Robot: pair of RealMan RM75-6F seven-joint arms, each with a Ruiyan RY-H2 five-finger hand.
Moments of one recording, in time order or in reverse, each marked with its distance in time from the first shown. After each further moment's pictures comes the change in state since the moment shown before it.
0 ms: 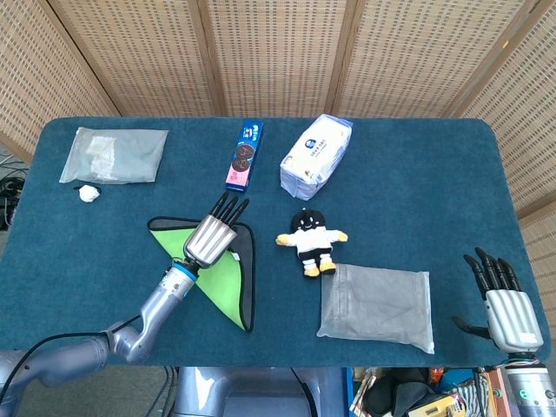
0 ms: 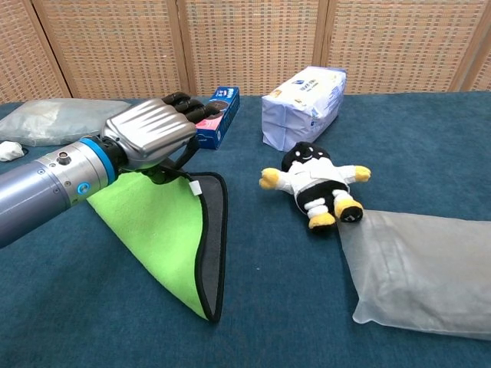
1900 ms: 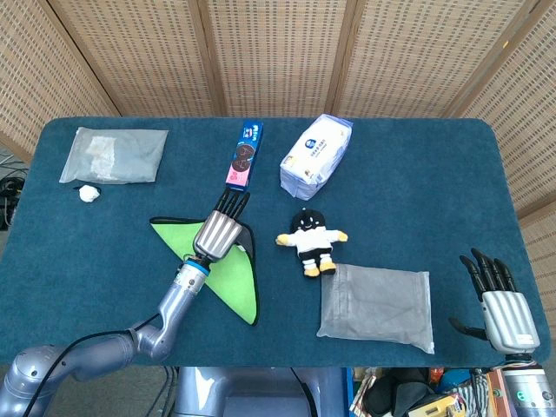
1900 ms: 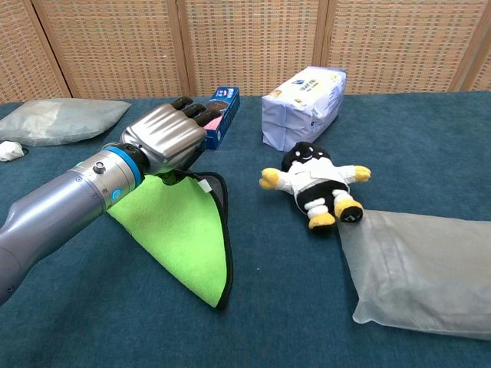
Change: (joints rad) left arm -0.073 -0.137 0.007 0.149 -0.157 0.053 0.115; right arm 0.001 -0.004 -0.006 -0.005 -0.014 0.014 -0.010
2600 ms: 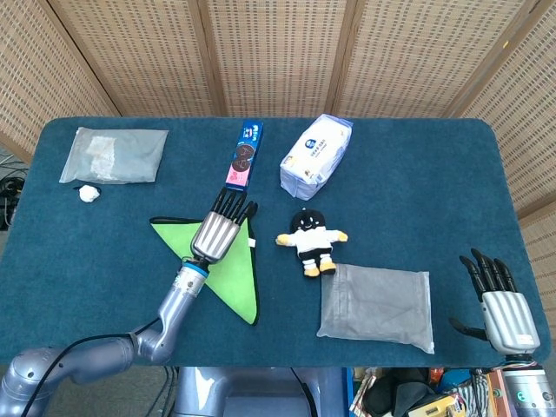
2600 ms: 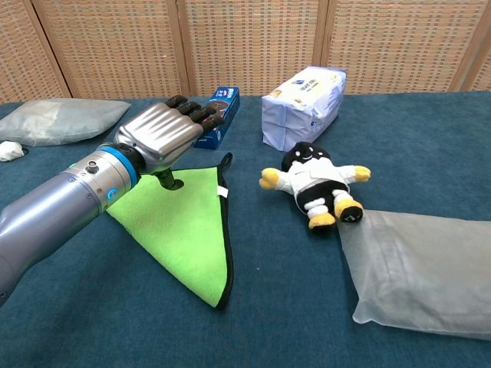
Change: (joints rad) left arm 0.024 0.018 -0.003 -0.079 -0.028 0.039 -0.012; right arm -0.001 0.000 -0.004 0.000 -0.005 0.002 0.000
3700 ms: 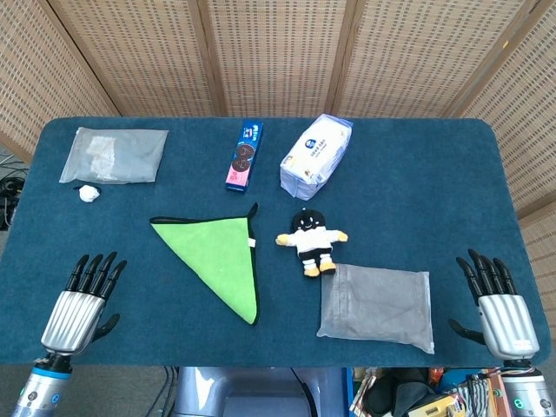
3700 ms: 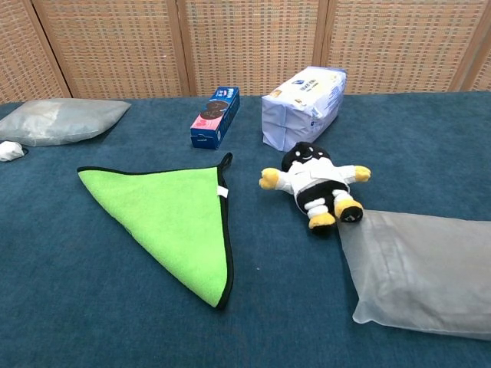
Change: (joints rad) left arm 0.596 0.640 0.419 -0.688 0.350 0.543 -0.306; right arm -0.017 0.003 -0.010 -0.043 -0.056 0.058 -0.122
